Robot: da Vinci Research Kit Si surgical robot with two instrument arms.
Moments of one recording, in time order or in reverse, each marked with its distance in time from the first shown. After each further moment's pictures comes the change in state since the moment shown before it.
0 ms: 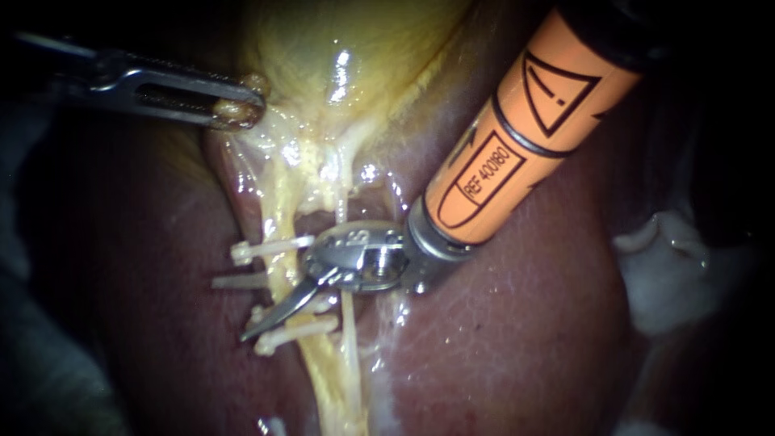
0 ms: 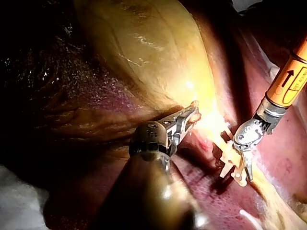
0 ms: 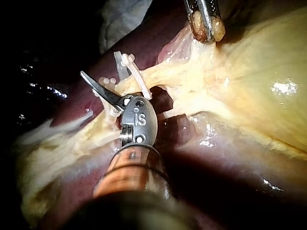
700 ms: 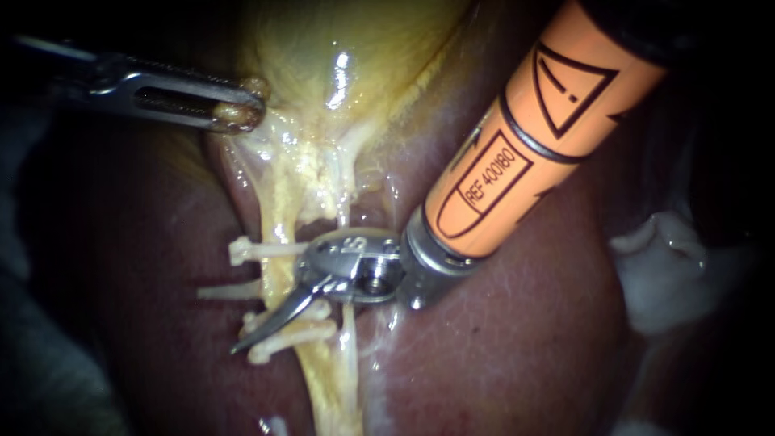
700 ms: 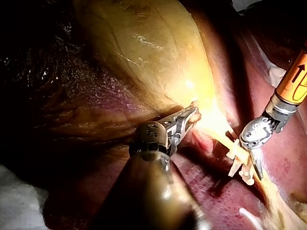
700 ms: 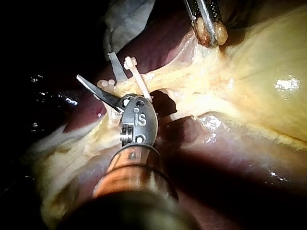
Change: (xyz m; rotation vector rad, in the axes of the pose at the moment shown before) right arm 0.003 -0.002 0.000 0.034 0.024 0.014; left arm 0.000 0.000 0.000 0.001 0.000 0.000
